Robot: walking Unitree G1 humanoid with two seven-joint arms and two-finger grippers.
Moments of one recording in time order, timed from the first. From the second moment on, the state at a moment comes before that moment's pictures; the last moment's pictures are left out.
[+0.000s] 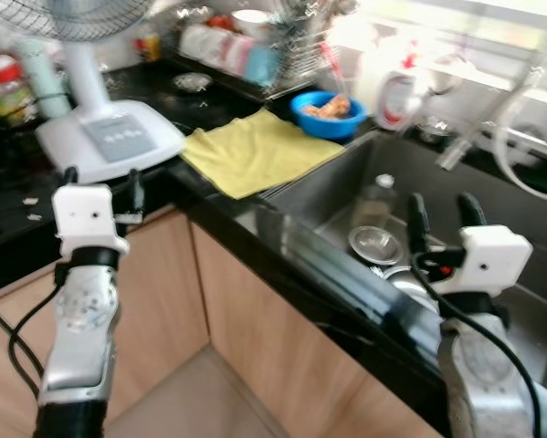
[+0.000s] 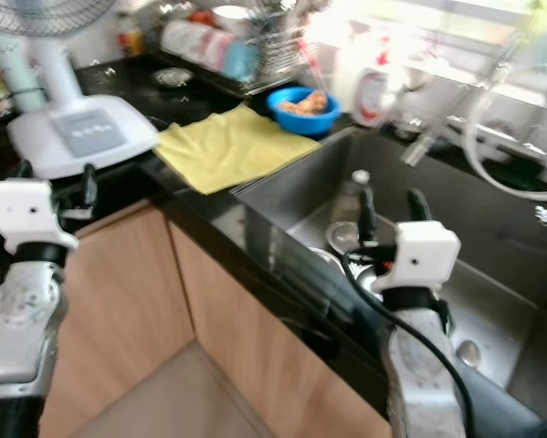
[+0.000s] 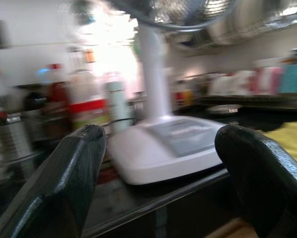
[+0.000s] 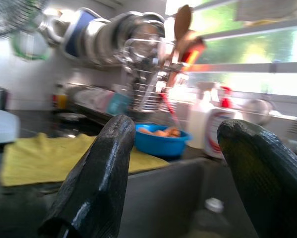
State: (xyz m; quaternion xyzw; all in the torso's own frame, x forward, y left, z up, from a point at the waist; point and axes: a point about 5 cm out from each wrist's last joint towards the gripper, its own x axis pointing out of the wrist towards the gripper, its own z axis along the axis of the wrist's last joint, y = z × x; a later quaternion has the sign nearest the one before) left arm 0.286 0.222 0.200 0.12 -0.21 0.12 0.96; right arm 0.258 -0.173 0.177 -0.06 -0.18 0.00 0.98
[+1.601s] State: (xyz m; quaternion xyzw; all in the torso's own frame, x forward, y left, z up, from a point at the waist) left arm 0.234 0.250 0.079 0.19 -0.03 0.24 0.95; right arm 0.251 -0.179 0.131 -0.05 -0.09 0.07 0.99
